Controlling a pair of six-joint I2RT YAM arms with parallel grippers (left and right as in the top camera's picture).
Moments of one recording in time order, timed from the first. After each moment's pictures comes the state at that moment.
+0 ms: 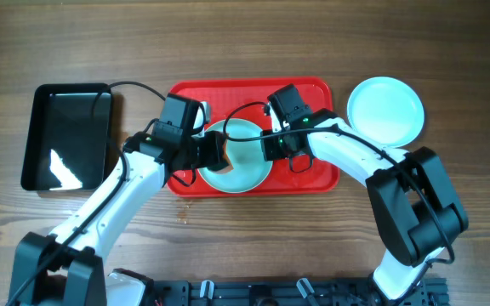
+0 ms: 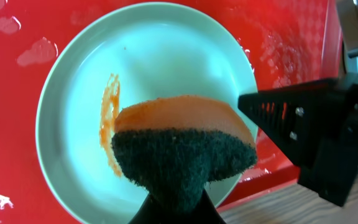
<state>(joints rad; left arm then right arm) -0.35 1.49 0.91 -0.52 0.31 -0.49 0.51 1.89 1.12 -0.48 -0.18 0.34</state>
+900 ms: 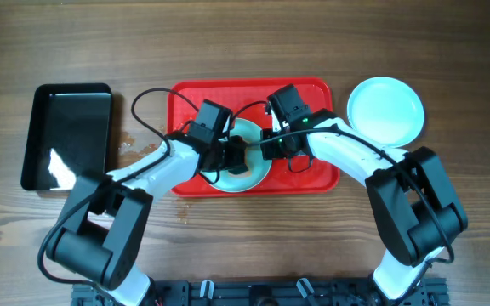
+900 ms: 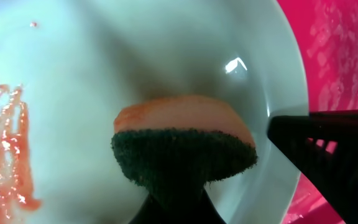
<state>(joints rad) -0.46 1.77 0.91 -0.29 0.30 -0.59 0.51 1.89 1.12 -0.47 -0.18 0.39</state>
